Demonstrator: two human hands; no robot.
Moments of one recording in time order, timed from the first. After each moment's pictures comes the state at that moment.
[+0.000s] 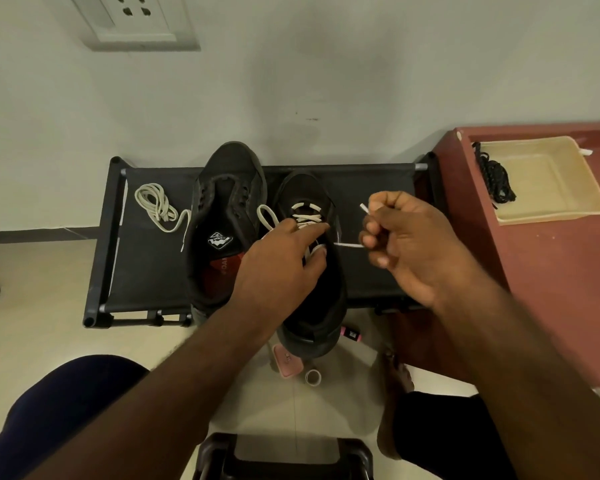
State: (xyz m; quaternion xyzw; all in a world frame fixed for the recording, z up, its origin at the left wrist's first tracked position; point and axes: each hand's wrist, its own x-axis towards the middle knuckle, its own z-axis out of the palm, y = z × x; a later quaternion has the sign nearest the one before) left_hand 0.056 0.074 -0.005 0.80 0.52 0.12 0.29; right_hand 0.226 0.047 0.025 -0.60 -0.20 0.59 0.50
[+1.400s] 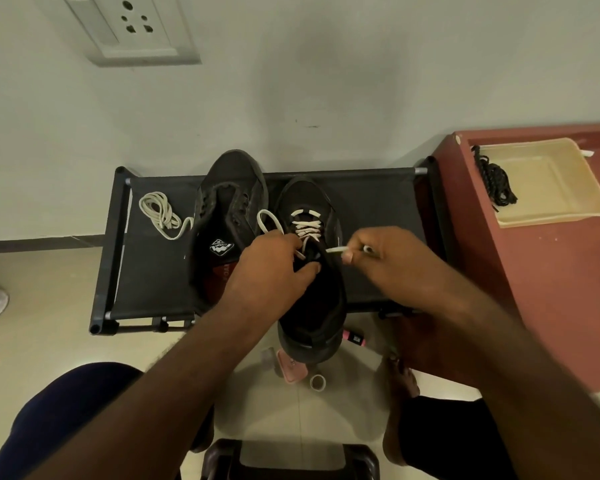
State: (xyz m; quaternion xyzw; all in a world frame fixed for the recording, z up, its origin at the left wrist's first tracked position) left_hand 0.048 0.081 0.004 0.76 0.56 0.06 0.32; right_hand 0.233 0.040 0.019 -0.69 -0.61 0.38 0.12
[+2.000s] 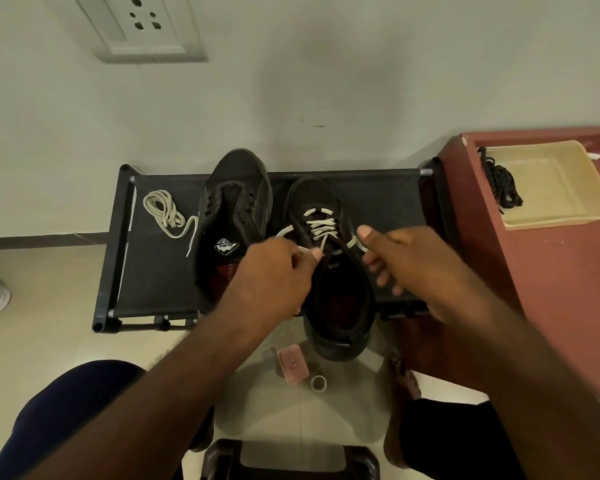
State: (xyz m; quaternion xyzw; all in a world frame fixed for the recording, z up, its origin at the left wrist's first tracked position) left_hand 0.045 0.073 0.017 0.66 0.60 0.07 0.45; right_hand 0.234 0.038 0.014 -0.77 -0.38 0.44 0.25
